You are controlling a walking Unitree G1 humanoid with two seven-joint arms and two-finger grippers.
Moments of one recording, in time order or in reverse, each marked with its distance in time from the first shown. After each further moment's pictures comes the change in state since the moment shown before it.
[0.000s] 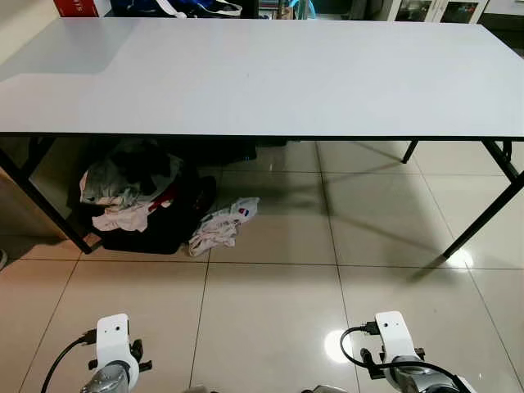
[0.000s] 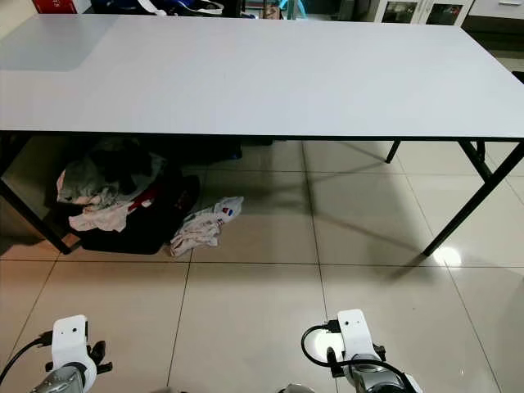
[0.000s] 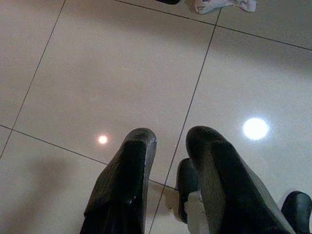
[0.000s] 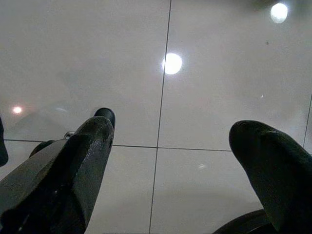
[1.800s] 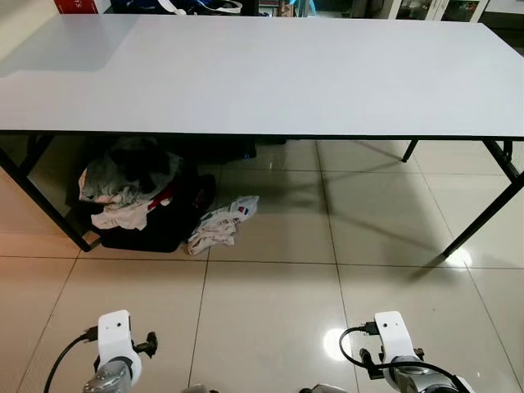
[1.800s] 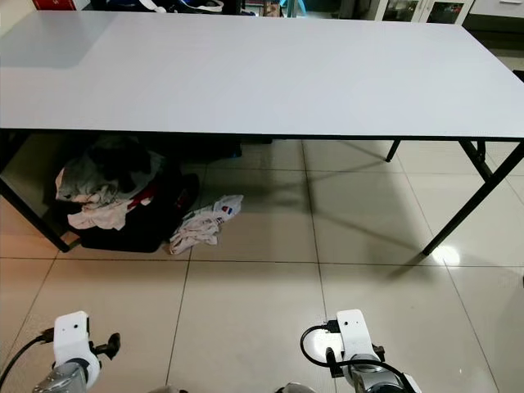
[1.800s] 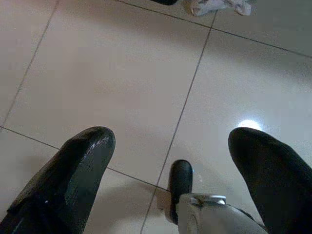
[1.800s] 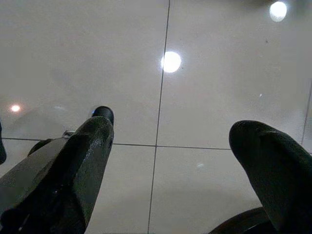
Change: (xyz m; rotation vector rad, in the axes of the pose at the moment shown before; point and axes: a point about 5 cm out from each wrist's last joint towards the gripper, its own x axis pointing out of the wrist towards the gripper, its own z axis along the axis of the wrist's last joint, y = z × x) left arm 0.001 -0.008 0.003 -0.024 -0.002 -0.017; right arm 0.000 0.001 0.000 0.002 -0.001 -0.005
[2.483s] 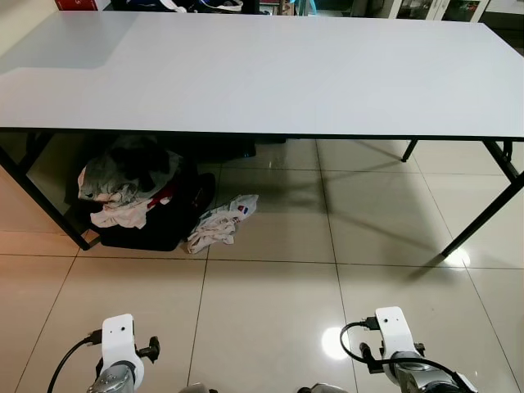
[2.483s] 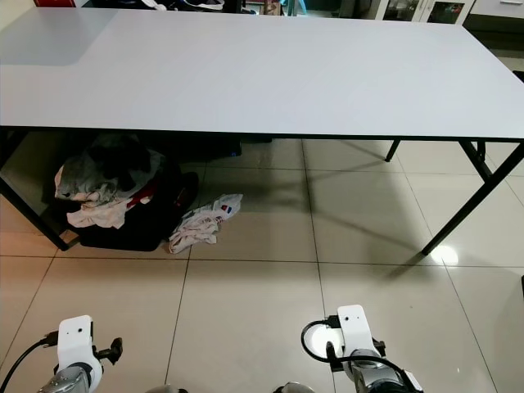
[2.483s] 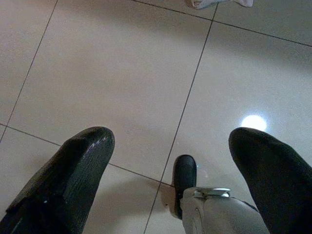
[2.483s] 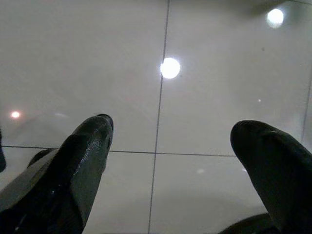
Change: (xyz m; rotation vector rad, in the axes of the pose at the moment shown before) left arm -0.001 0.000 -0.005 0.027 0.001 0.014; right arm 0.000 -0.001 0.007 0.012 -0.034 0.007
